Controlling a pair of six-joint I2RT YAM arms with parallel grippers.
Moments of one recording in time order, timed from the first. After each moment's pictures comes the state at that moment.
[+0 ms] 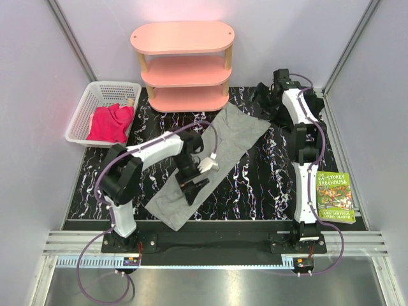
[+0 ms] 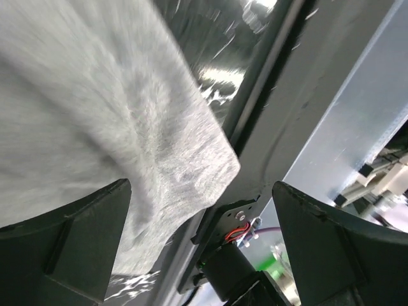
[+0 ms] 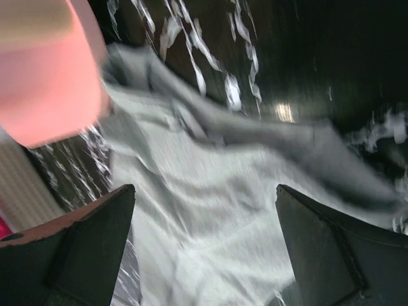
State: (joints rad) left arm -0.66 1.85 1.26 -1.22 0.56 0.53; right arm 0.06 2.56 2.45 -0.87 -0.38 0.65
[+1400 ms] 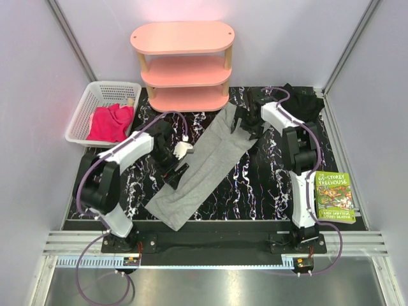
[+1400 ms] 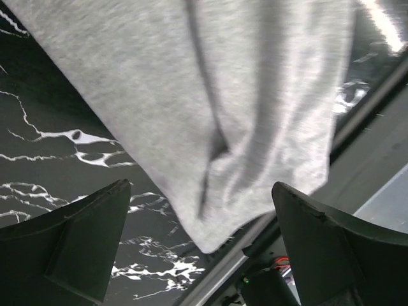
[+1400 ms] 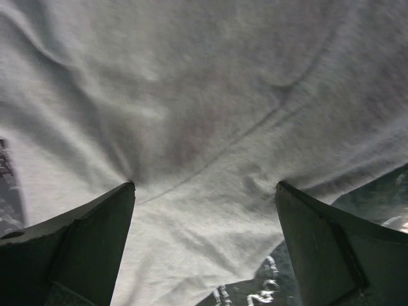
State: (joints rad) left arm -0.38 1.64 1.15 -1.02 0.41 0.50; right arm 0.28 2.26 1.83 -0.73 -0.11 0.55
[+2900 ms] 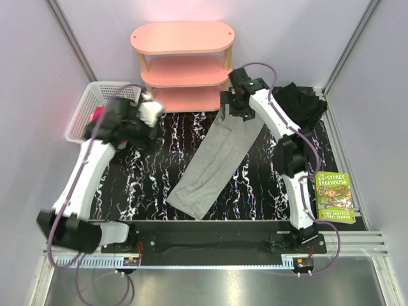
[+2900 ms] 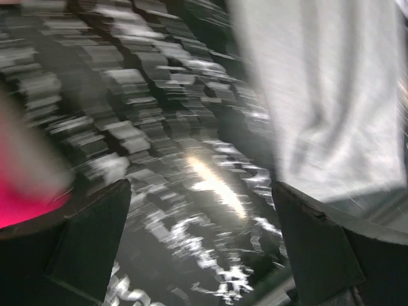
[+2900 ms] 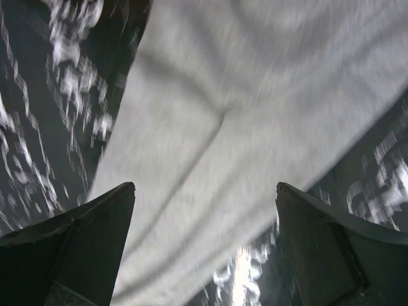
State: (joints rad) left arm -0.28 1.36 1.36 -0.97 0.29 0.43; right arm 0.35 2.40 2.40 -1.07 -0.02 0.40
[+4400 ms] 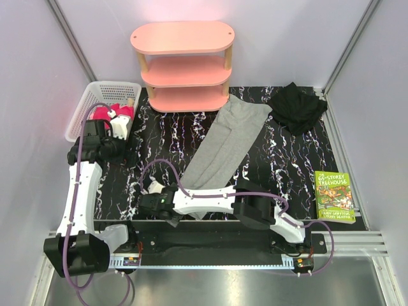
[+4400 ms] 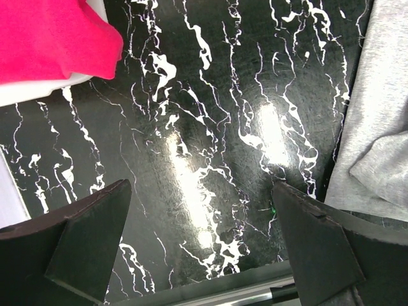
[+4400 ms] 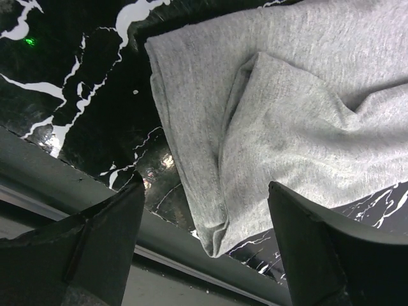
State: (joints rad) left arm 0.13 1.08 1.06 -0.87 0.26 0.32; right arm 1.41 2.27 1.85 -1.01 0.46 0.43
